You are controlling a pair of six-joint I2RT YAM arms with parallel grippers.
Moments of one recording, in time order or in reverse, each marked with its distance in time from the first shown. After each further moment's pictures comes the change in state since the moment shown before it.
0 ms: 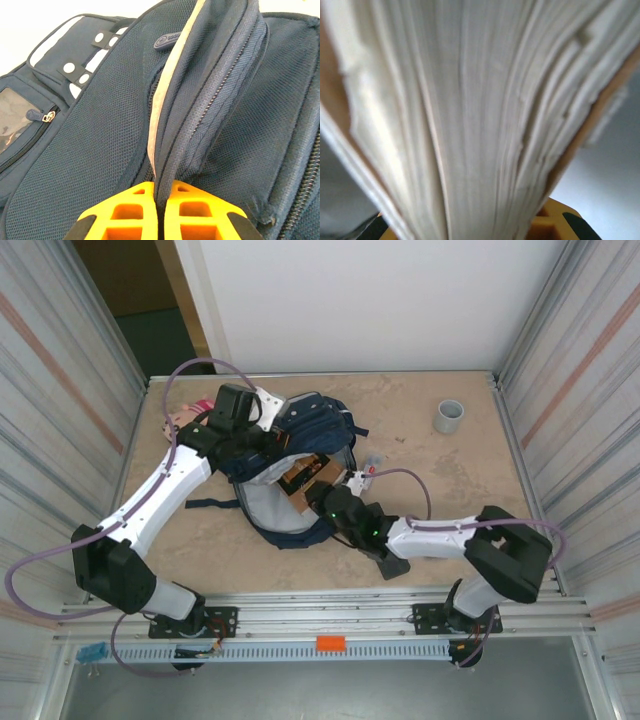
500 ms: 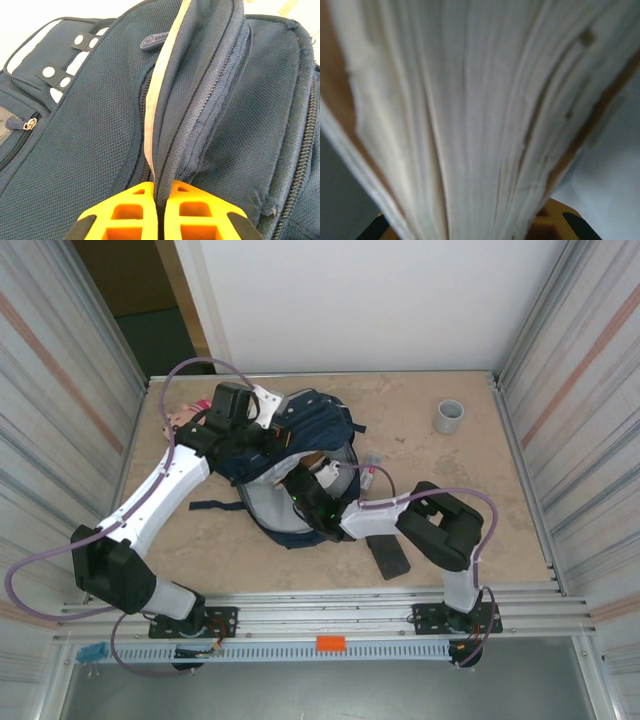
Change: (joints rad) left arm 0.012 -0.002 -0.003 0.031 0.063 -0.039; right arm -0.015 0.385 0.344 0.068 0.194 0.110
